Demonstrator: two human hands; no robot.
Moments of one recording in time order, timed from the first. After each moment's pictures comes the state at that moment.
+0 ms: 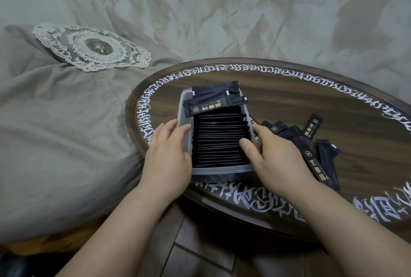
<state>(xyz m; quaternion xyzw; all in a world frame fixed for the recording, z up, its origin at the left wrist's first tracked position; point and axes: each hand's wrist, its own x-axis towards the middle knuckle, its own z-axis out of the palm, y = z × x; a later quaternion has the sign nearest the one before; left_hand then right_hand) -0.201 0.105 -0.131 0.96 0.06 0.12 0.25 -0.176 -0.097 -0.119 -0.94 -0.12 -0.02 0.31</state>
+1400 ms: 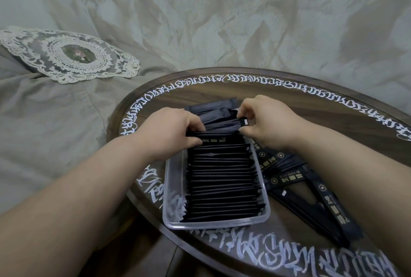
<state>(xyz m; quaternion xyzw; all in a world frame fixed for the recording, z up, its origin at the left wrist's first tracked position) -0.071 0.133 -0.094 0.98 -0.14 0.00 0.11 -0.039 -0.085 -0.084 -0.97 -0.21 0.03 0.16</state>
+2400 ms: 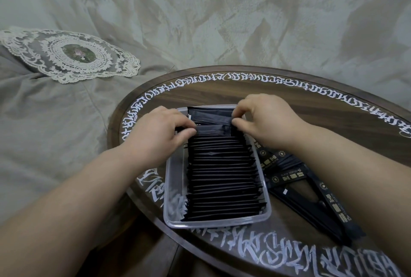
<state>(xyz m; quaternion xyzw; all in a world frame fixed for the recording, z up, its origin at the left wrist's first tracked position) -0.083 0.150 -0.108 0.97 -0.15 0.10 0.15 -0.038 -0.082 -0.088 -0.95 -0.27 -0.06 0.14</state>
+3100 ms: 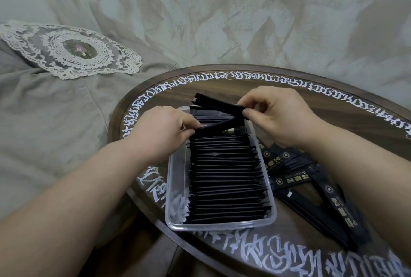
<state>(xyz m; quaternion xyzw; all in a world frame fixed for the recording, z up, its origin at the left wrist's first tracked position) -0.075 0.146 -0.103 0.98 -0.12 0.07 0.12 -0.037 -0.092 -0.085 -0.91 -0.29 -0.10 0.27</state>
